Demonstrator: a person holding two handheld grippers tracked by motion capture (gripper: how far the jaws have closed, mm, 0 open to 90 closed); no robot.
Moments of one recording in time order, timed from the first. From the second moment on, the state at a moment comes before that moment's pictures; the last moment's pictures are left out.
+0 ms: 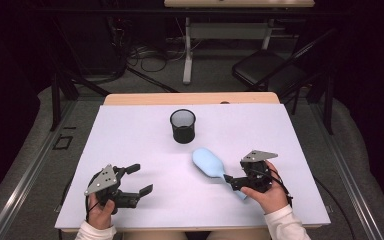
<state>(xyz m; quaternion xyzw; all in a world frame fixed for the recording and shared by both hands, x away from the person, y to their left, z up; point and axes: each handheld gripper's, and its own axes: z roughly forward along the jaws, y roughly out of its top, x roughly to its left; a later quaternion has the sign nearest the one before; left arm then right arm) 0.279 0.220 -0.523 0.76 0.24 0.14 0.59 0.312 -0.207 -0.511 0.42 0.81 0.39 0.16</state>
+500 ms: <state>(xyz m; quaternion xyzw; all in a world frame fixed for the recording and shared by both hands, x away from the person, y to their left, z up) 0.280 0.220 -0.523 0.76 0.25 0.14 0.59 0.314 -0.205 -0.514 0.43 0.81 0.37 0.17</state>
